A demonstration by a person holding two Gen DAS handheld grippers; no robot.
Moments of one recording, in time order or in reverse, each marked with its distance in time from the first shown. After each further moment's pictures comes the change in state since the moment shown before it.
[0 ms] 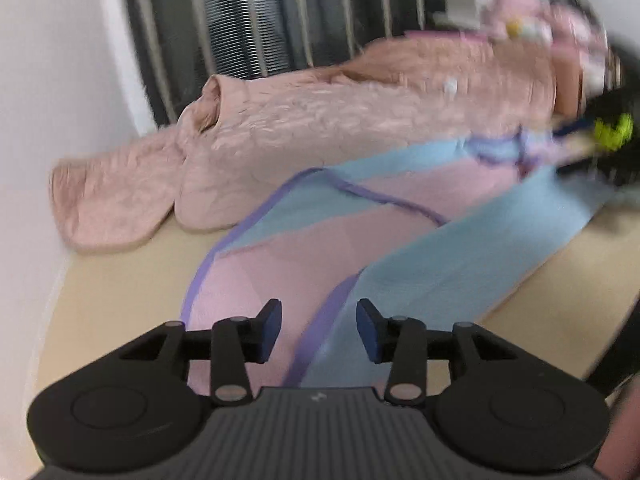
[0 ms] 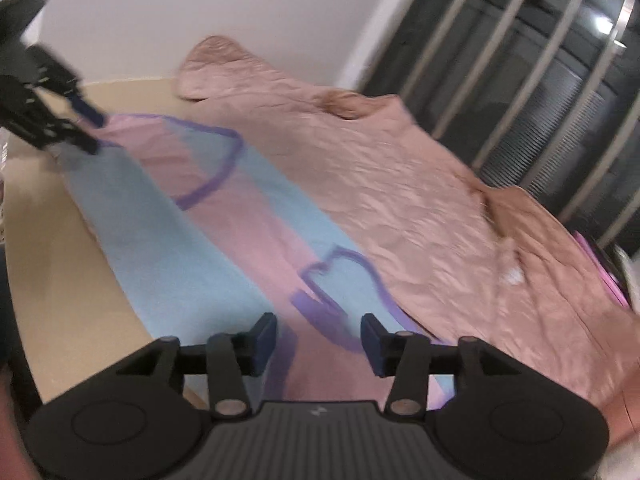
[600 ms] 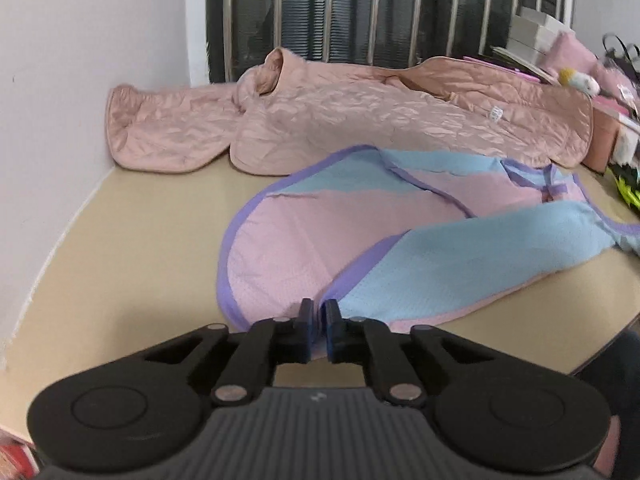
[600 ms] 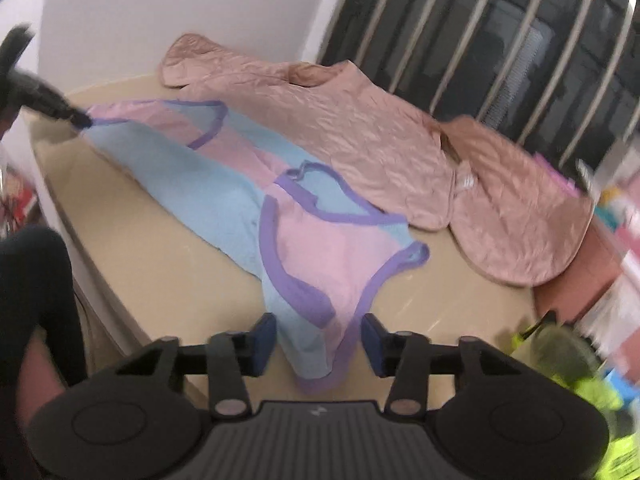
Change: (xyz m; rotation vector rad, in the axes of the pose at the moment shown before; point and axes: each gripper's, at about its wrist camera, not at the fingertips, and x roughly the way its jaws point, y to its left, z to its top) left arm -0.016 0.023 -0.030 -0.151 0.019 0.085; right arm -0.071 -0.018 -0.079 0.170 0.062 0.003
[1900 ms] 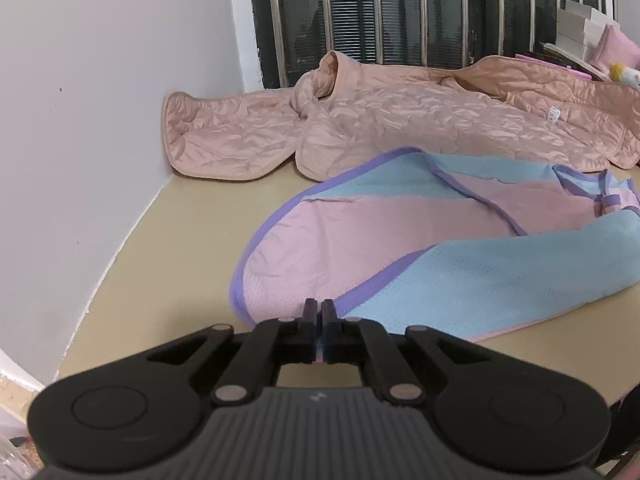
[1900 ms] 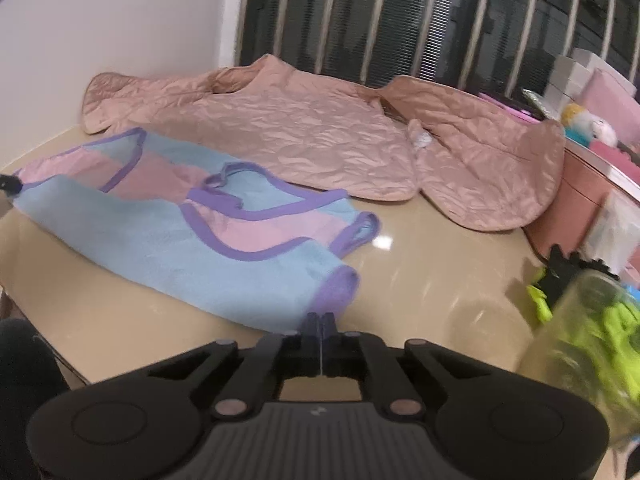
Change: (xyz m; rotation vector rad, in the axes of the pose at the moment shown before) left arm 0.004 0.014 0.005 -0.013 0.000 0.158; right arm 0.020 0.002 0.005 0.286 0.014 -0.114
